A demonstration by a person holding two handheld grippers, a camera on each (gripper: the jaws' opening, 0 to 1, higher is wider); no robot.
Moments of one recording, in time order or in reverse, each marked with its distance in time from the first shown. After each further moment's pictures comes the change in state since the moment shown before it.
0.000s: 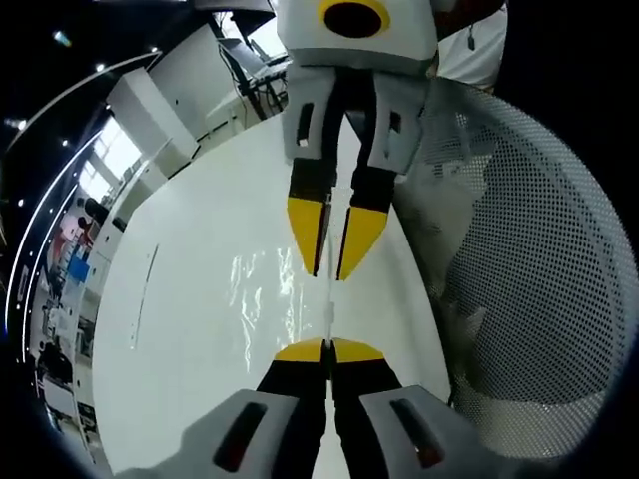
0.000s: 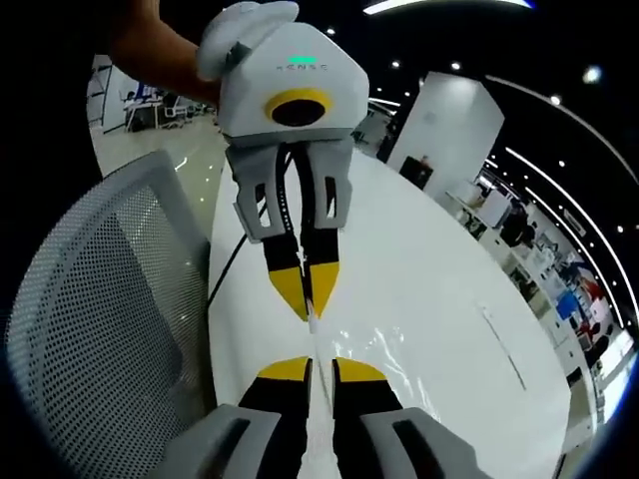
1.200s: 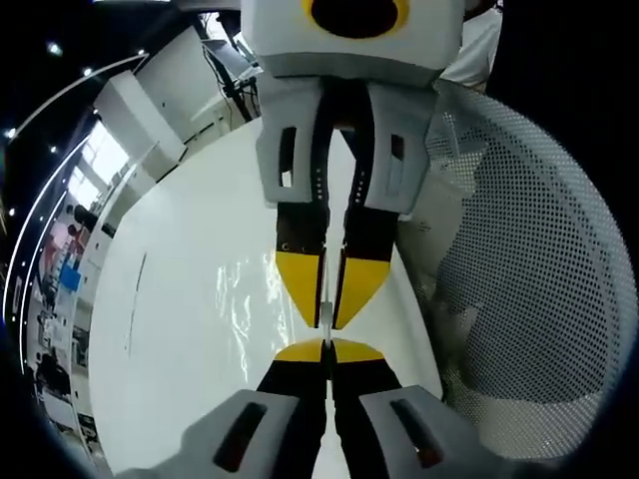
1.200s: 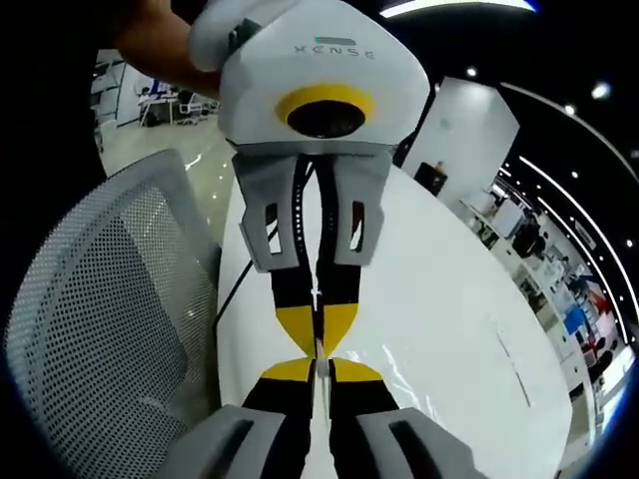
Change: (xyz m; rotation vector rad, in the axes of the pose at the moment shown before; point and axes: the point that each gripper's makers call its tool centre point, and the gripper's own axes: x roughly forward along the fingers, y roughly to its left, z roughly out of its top) left arm 0.005 -0.010 0.009 0.030 0.008 -0.050; right arm 0.012 0.011 0.011 -0.046 -0.004 0.044
